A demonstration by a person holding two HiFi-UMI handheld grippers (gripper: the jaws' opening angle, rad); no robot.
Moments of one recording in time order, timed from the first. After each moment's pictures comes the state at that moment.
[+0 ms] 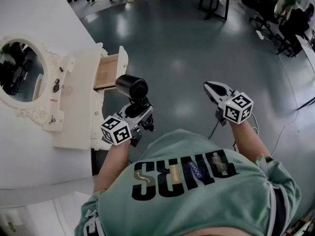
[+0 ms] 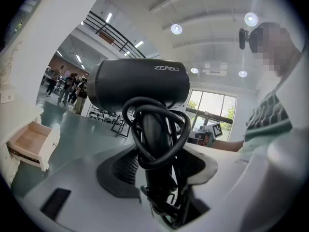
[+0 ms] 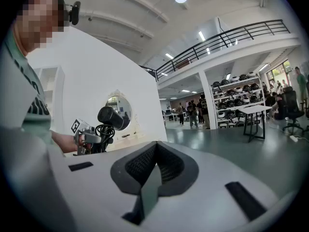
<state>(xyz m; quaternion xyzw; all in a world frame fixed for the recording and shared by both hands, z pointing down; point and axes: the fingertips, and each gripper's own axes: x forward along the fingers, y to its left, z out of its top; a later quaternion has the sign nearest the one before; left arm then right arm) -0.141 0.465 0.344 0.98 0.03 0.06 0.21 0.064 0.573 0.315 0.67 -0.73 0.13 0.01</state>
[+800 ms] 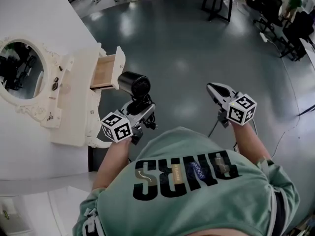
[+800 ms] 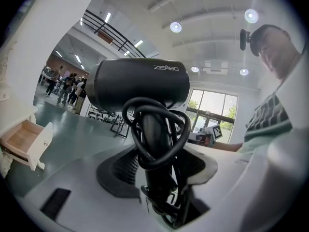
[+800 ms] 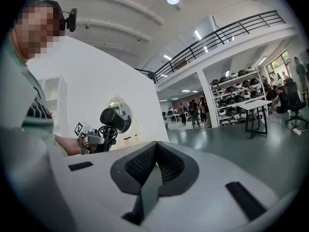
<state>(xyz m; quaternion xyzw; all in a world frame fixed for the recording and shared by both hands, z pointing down) -0.073 0.506 0.338 0.98 0.02 0.07 0.21 0.129 0.617 0.317 0.66 -0.74 0.14 -0.02</state>
